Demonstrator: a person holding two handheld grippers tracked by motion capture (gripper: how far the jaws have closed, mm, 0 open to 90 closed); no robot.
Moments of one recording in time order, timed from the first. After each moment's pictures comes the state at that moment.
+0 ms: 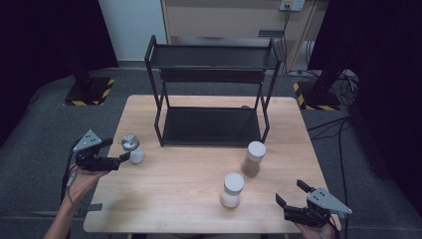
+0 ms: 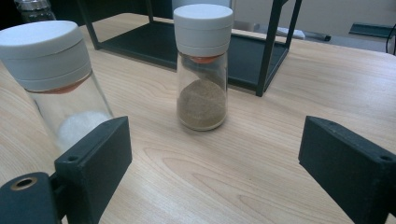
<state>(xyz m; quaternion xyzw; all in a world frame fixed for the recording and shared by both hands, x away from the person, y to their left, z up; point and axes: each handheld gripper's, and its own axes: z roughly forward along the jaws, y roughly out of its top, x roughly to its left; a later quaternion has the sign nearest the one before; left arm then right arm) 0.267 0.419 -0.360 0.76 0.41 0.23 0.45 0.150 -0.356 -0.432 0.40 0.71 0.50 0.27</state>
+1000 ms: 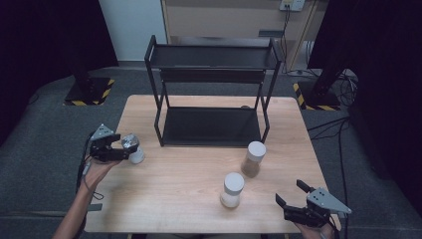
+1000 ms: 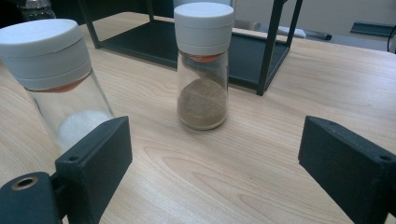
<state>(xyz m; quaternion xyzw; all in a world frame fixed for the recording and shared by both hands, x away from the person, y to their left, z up) 0.314 0.406 -0.388 0.76 0.45 0.22 0.42 0.151 -0.356 -0.432 0.40 0.72 0.50 0.27</state>
